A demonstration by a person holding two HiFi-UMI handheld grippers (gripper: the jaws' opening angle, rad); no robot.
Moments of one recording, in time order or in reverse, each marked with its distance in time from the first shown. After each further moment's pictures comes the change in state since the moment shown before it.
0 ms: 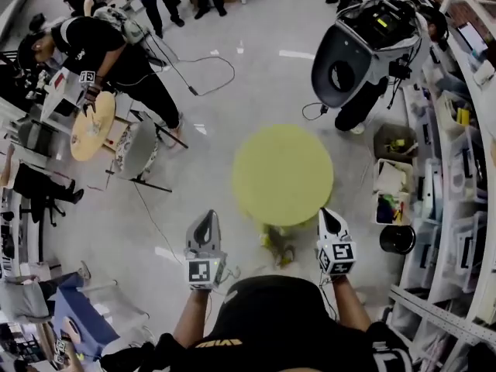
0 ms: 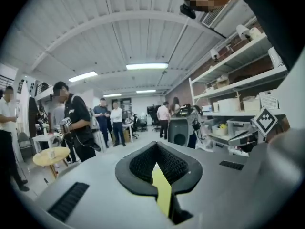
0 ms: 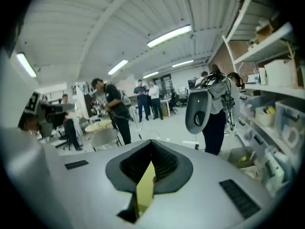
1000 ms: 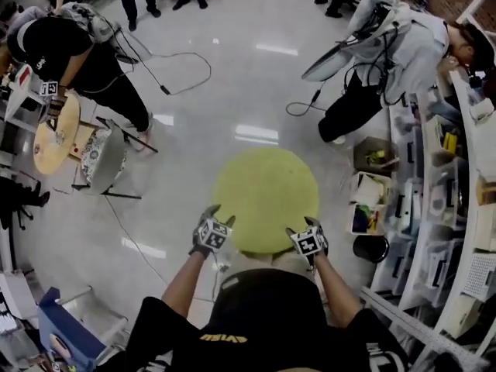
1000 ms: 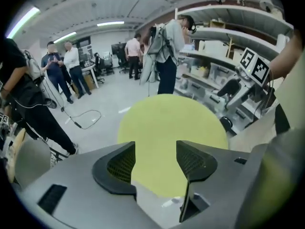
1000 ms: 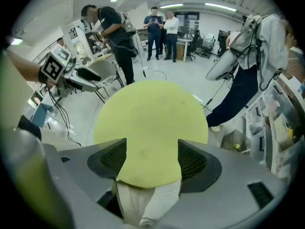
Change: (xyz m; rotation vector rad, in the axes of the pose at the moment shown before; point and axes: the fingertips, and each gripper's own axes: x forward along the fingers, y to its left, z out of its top) left arm 0.239 0.029 -0.299 0.163 0.792 -0.463; right arm 0.237 -0.023 -0.112 -0.256 0.660 0.123
